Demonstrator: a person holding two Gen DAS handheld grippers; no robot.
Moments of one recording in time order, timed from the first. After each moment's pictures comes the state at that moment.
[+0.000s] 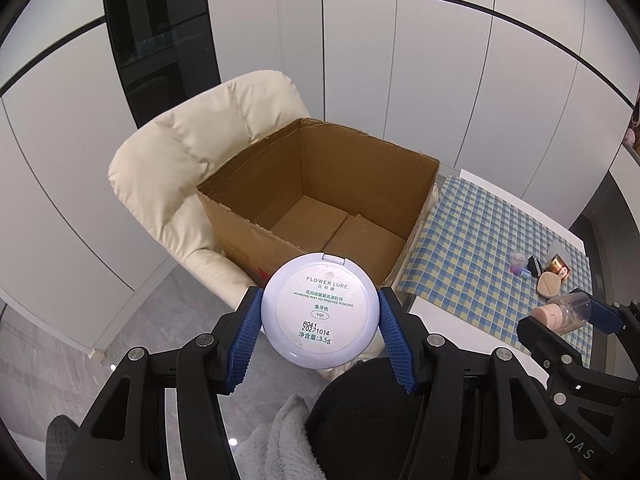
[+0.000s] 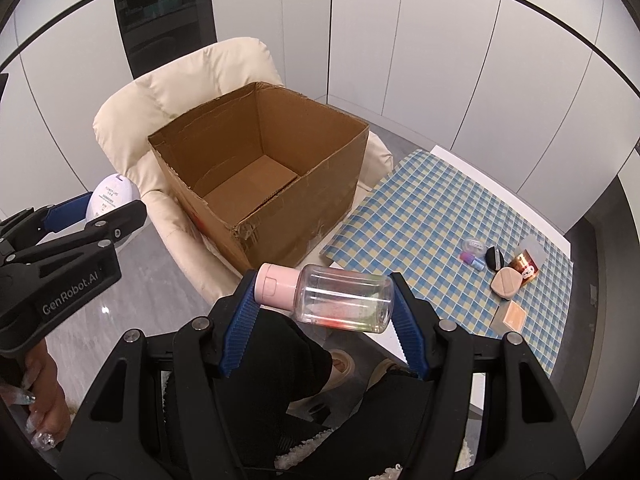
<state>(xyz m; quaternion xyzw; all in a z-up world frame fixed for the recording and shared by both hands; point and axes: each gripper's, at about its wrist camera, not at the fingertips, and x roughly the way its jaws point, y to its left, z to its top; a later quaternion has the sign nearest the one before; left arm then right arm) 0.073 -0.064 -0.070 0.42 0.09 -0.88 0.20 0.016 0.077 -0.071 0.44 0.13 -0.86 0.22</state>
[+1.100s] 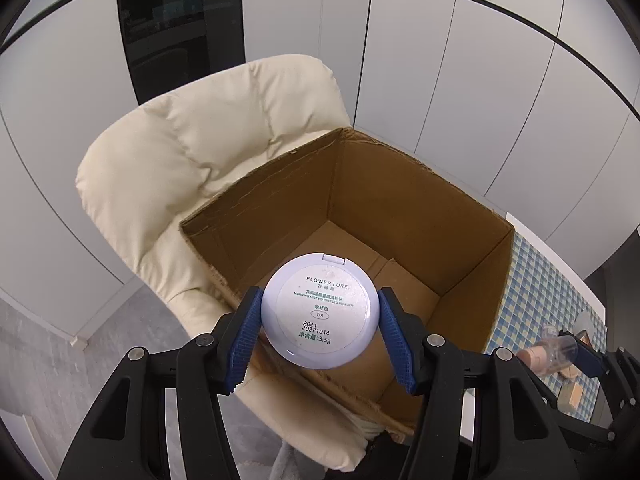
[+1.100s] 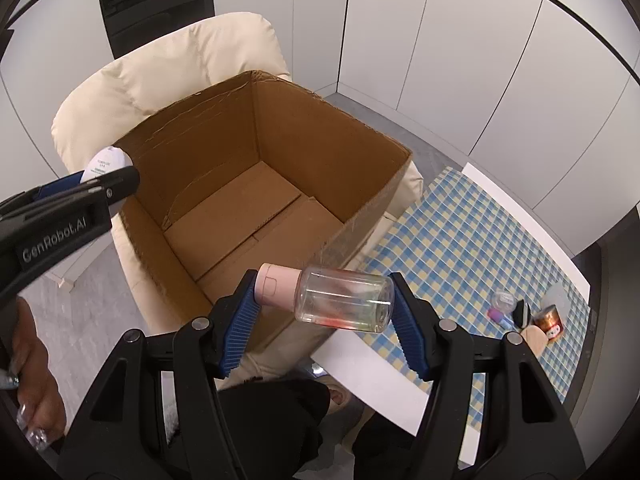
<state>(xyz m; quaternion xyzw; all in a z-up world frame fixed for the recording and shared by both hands) -0.045 -0.163 -0.107 0.42 0.15 -0.86 0.24 -0.104 -0.015 -0.119 0.46 0.16 -0.84 0.23</state>
